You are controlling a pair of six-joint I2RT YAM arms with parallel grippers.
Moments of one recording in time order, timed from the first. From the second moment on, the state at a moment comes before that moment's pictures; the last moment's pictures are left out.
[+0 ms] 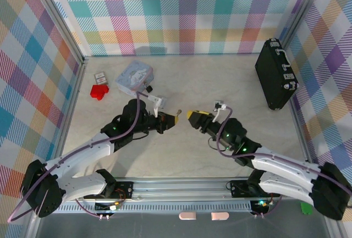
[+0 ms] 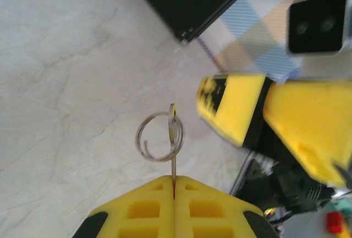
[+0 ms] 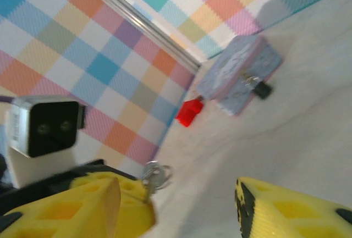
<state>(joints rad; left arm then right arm) -0.70 1.10 0.76 -0.09 0.41 -0.50 0.84 0.91 0.41 0.46 0.06 0.83</state>
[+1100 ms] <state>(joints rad) -0.93 1.88 1.43 -1.39 -0.20 -0.05 0.62 0.91 0.53 -0.24 -0.28 0.70</state>
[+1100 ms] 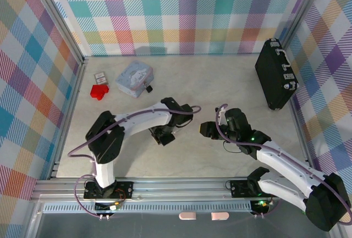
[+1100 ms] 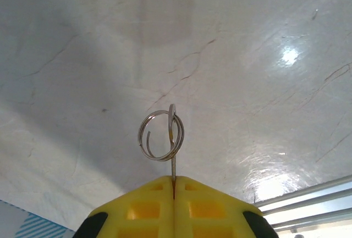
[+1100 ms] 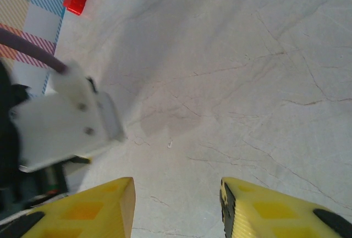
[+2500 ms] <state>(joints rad) -0.76 1.60 1.30 -1.10 0.37 -0.09 0.85 1.25 0.54 0.14 -0.42 0.46</state>
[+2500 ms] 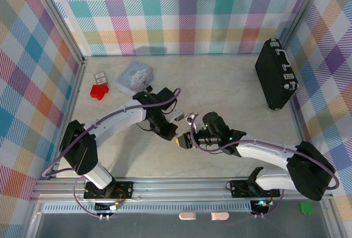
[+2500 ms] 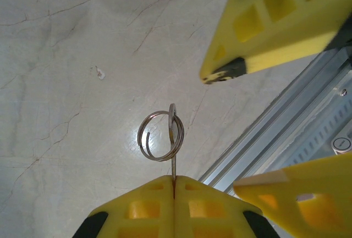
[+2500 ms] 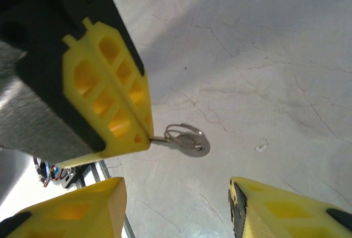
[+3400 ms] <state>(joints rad) -0.78 1.59 1.30 -1.11 0.37 -0.10 0.86 1.30 0.56 0.20 -0.34 0.49</state>
